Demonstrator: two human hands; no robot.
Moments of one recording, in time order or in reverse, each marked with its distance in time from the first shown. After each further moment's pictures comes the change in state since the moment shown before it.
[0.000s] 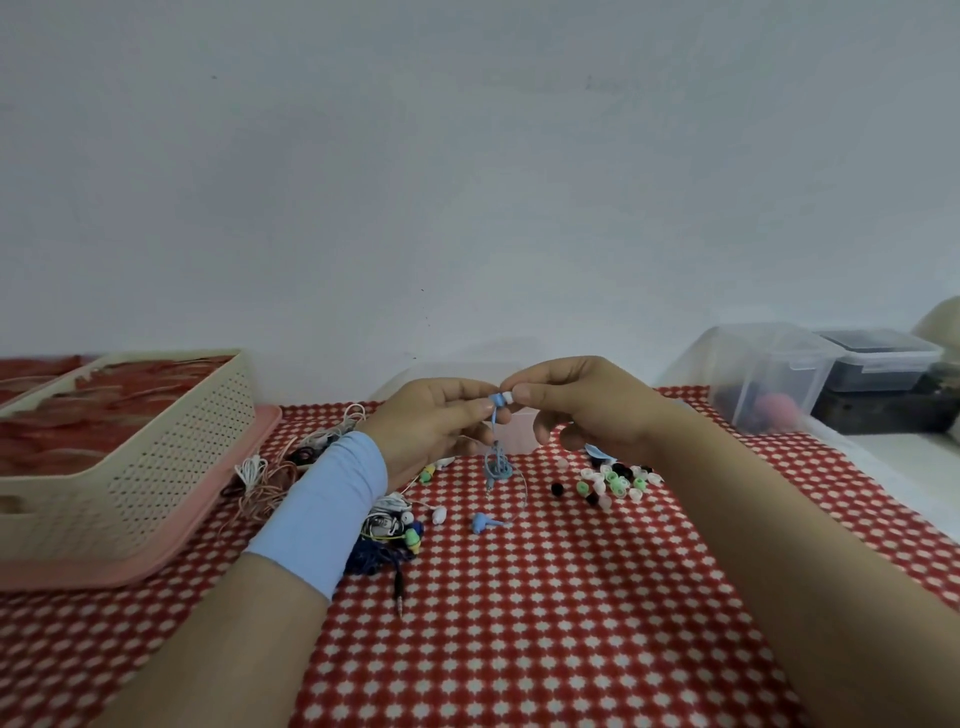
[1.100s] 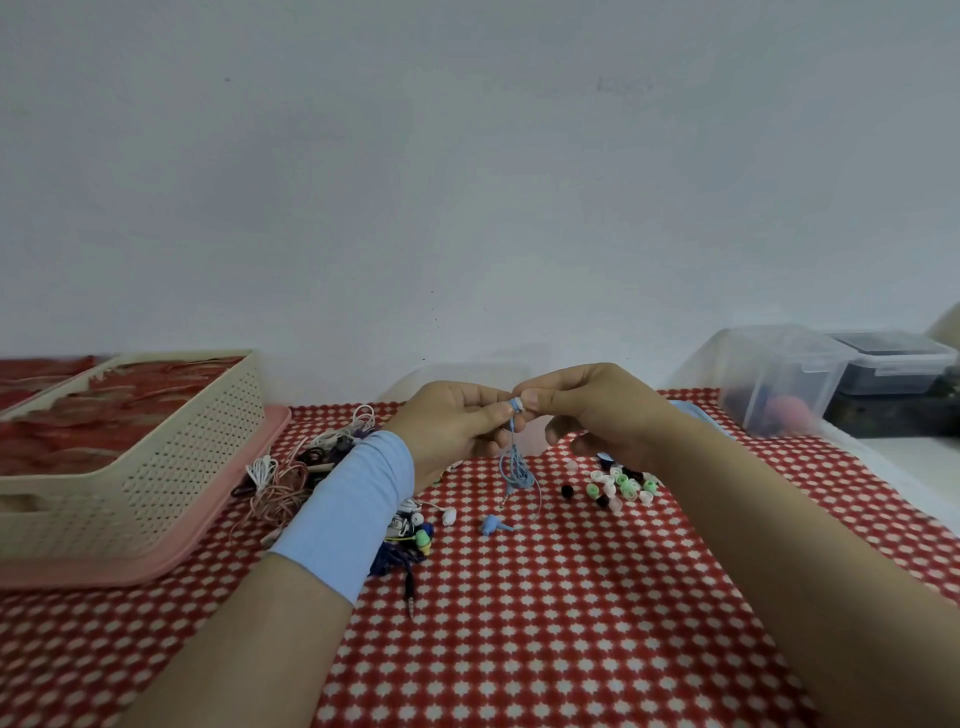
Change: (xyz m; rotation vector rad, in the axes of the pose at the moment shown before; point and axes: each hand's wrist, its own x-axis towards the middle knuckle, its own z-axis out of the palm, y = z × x) left_hand 0.002 0.000 0.011 -0.012 0.048 -0.017; right_hand 0.002 0.003 0.007 0.076 0.086 0.079
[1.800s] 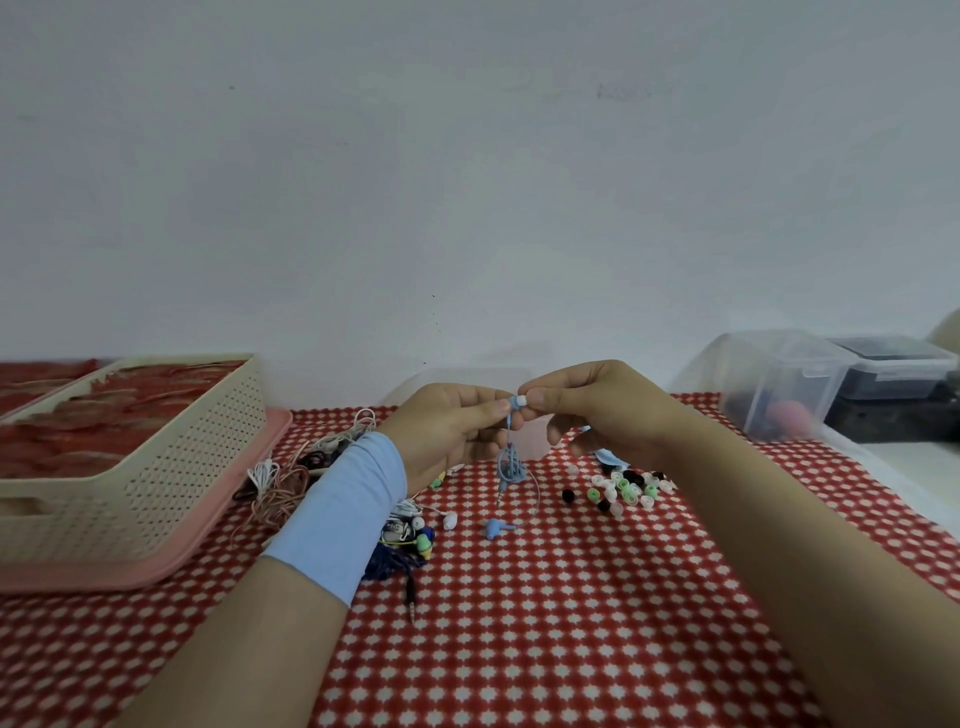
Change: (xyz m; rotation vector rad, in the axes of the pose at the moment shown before) left_hand -0.001 0.004 -0.007 -0.076 -0.057 -0.039; right_hand -0.003 -0.006 -0.006 0.005 -0.027 -0.036
